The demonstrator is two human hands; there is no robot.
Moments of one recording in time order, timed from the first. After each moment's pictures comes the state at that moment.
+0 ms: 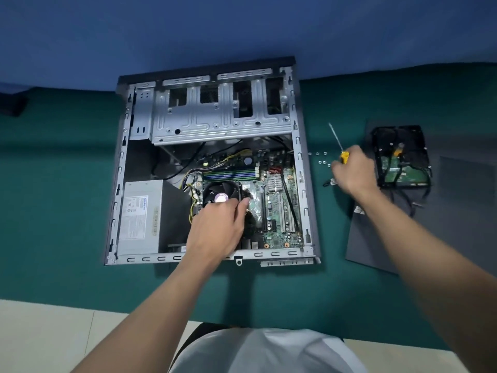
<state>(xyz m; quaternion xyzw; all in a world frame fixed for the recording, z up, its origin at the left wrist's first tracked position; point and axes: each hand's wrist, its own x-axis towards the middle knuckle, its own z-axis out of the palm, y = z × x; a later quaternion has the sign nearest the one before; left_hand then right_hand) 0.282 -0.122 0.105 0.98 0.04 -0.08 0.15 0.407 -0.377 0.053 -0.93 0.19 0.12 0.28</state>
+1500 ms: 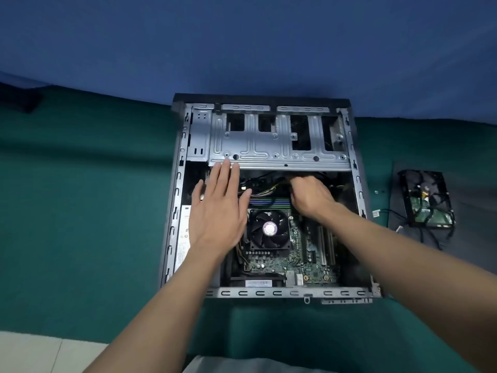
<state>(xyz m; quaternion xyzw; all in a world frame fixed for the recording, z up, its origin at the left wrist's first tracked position) 0.329 -0.010 0.098 0.99 0.04 -0.03 0.11 0.418 -0.198 0.080 -0.97 -0.13 0.22 0.03</state>
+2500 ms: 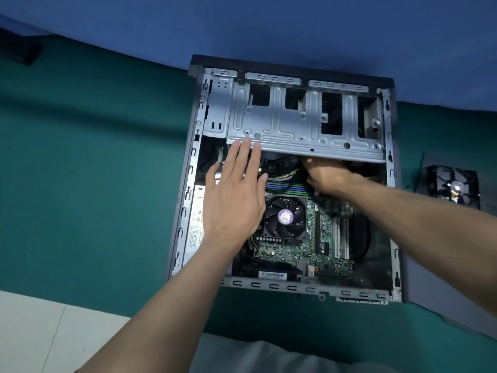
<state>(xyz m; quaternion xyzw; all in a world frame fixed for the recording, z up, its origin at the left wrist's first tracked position) 0.327 -0.012 0.098 0.99 0.06 -0.02 0.12 0.456 -0.201 0.050 -0.92 -0.18 0.34 0.00</state>
